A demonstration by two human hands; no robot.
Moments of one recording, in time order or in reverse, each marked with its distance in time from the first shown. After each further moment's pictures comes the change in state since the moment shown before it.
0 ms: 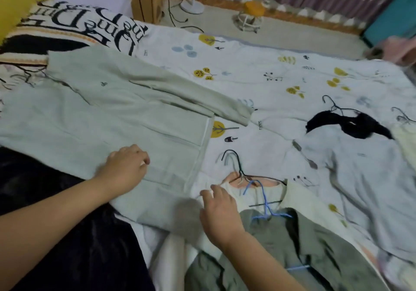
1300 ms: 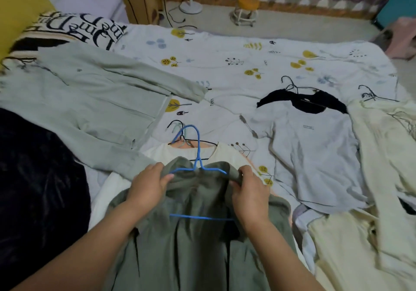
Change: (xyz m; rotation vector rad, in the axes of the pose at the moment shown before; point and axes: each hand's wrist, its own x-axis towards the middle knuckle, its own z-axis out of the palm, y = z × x) left_hand -0.162 0.301 0.068 -0.228 0.052 -0.203; right_hand -0.197 0.246 -0.052 0.391 0.384 0.272
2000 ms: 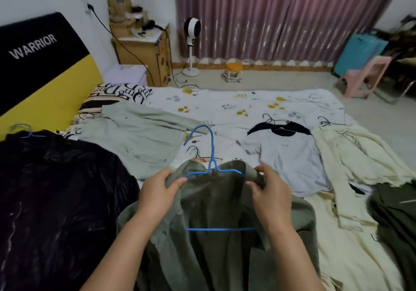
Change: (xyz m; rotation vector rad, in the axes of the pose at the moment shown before) left_hand -0.258 0.024 -0.164 -0.422 0.346 0.110; right_hand -0.234 -0.093 -0.172 0.268 0.315 -0.018
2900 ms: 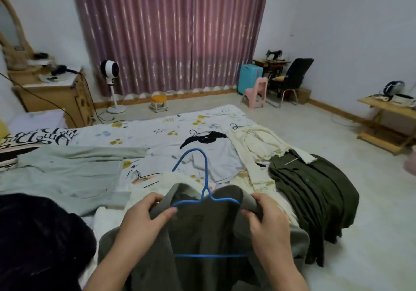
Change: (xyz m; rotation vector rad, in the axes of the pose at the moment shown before) left_hand -0.187 0.077 -0.057 -0.186 -0.392 0.266; right_hand -0.226 0.014 -0.162 0.023 0.352 0.104
